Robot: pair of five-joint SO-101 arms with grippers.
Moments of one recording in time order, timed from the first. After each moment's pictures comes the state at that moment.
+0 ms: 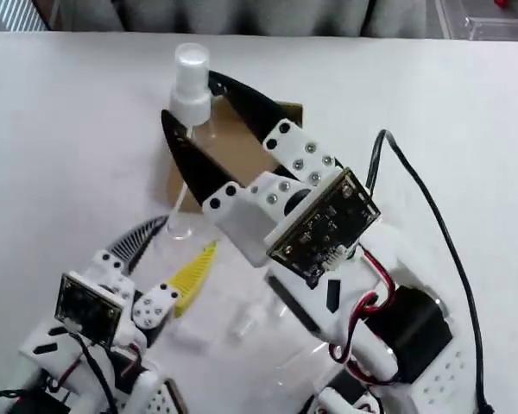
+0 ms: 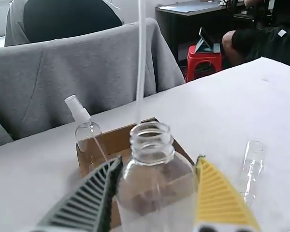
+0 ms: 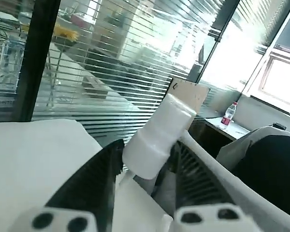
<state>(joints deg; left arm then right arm) 21.1 -104.0 58.0 68.3 -4.1 -44.8 -47.3 4.9 42.8 23.3</state>
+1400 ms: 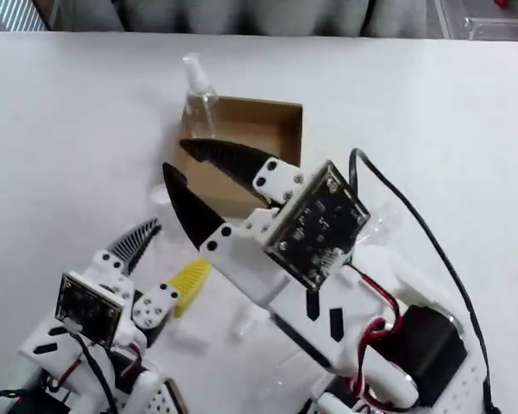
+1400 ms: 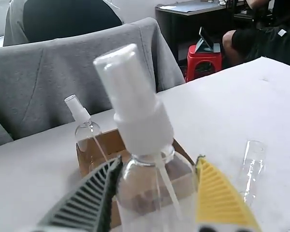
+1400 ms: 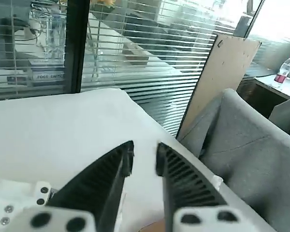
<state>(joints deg) 21.1 -104.0 58.0 68.3 -4.1 -50.6 -48.0 1.3 59.4 14.3</state>
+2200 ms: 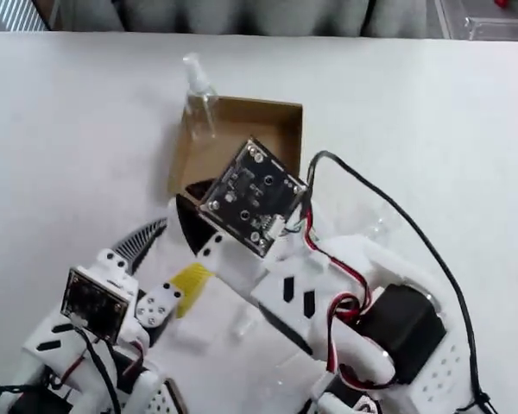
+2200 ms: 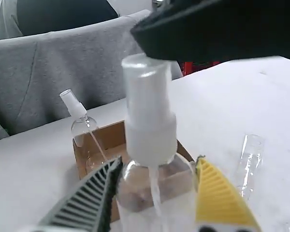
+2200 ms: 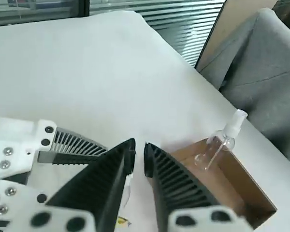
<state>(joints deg) 21.3 -103.5 58.2 68.9 -4.1 -50.5 -42.1 -0.2 76.1 14.2</state>
